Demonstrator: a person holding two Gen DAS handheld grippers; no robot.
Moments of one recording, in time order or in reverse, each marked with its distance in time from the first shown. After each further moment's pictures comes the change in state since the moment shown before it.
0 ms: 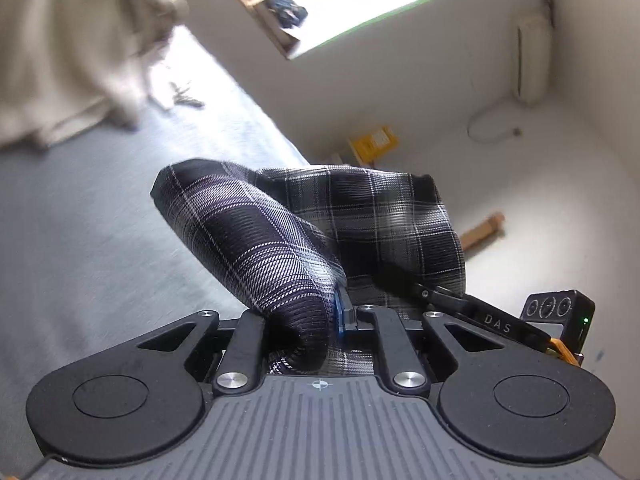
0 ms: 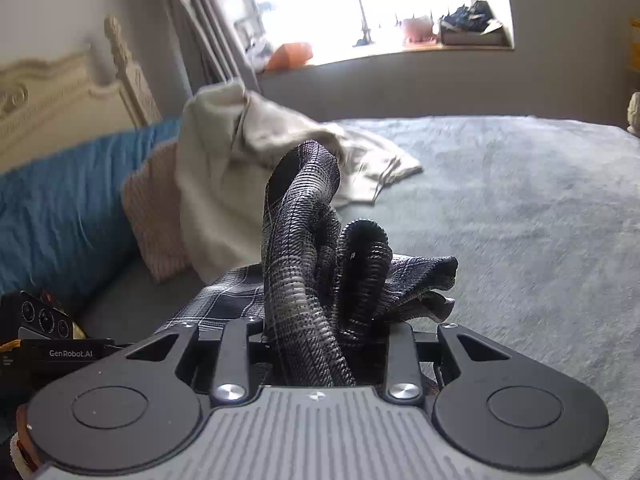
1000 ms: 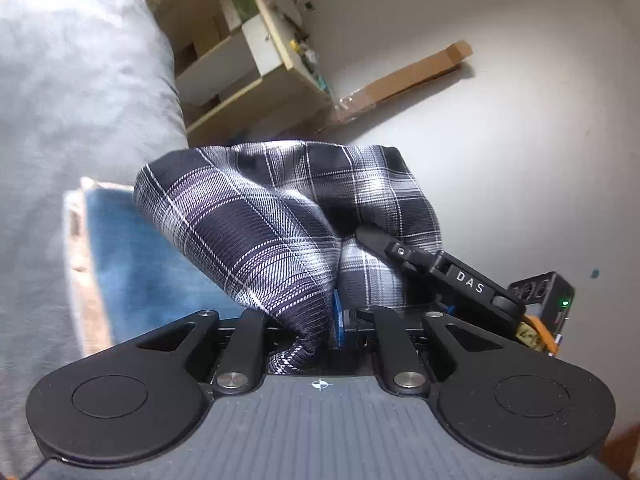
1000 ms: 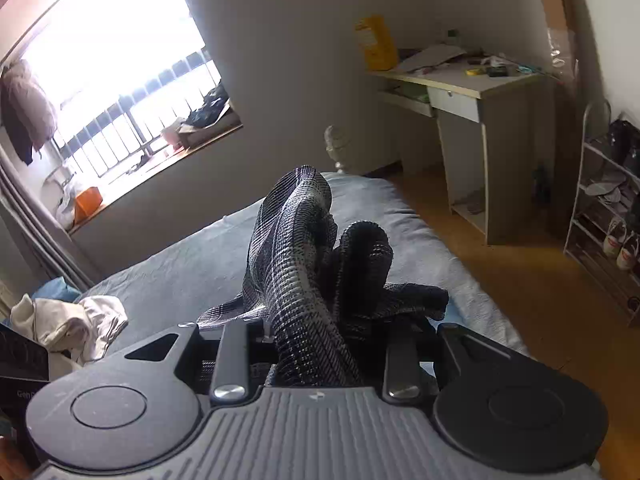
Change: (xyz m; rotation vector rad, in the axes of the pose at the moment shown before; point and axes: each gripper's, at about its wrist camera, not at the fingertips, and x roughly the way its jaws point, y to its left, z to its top) left arm 0.566 -0.363 -0.103 0.018 0.460 -0.142; right arm -0.325 -0.553 0.067 0.413 -0.149 -0.346
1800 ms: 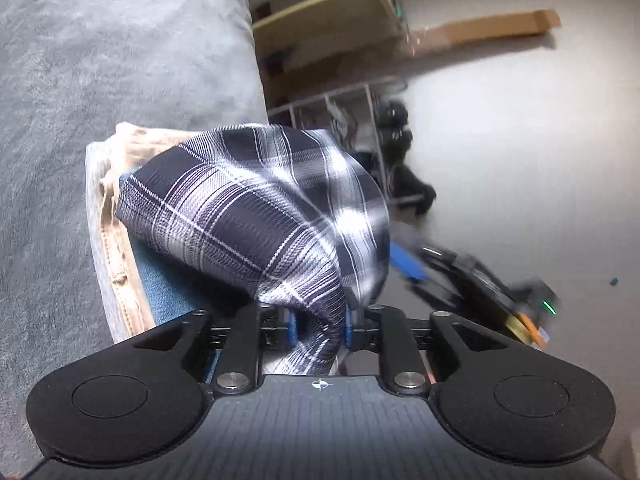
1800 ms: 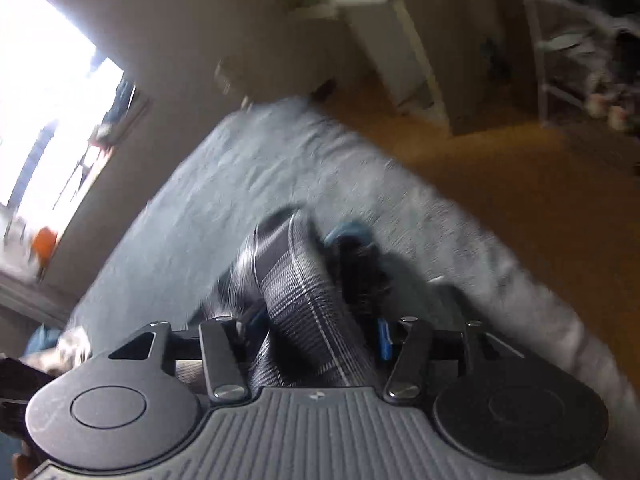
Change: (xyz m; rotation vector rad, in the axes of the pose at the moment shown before) left arm 0.081 0.130 0.070 -0.179 0.311 0.017; right arm 0.096 -0.118 -0.033 0.268 0.089 -0.101
